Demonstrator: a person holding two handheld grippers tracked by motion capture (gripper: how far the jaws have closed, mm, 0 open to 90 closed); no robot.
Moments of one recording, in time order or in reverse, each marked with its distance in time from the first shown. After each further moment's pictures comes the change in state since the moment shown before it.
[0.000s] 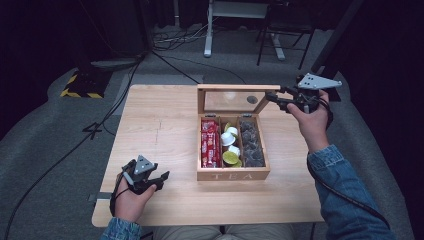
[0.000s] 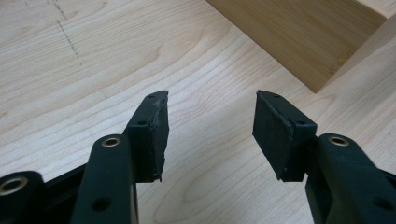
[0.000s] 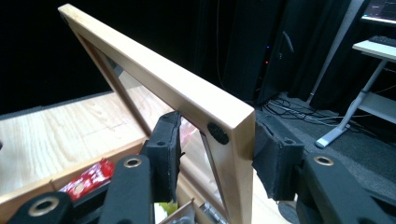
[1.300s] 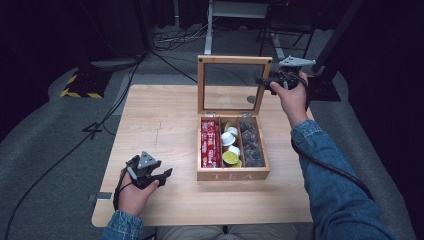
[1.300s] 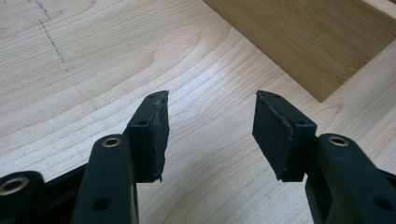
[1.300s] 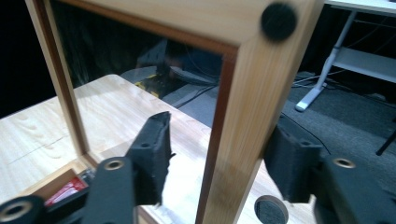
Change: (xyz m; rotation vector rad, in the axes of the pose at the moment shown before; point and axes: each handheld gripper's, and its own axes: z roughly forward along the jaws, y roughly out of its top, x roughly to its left) left arm 0.007 0.005 0.014 0.011 -0.035 -0.012; right arm -0.052 0.000 0.079 0.115 -0.127 0.129
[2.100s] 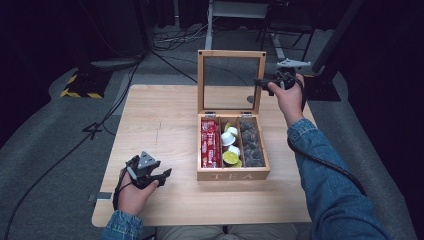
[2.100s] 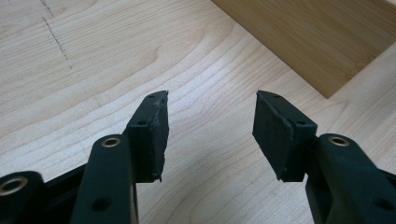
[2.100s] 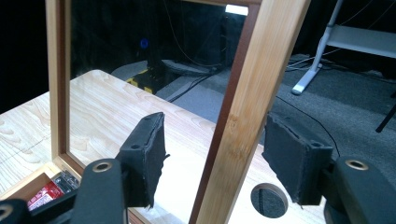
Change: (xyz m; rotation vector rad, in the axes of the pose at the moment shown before) left arm 0.001 -0.001 0.000 0.012 0.010 0.004; right arm -0.015 -0.015 0.020 0.034 -0.027 0.079
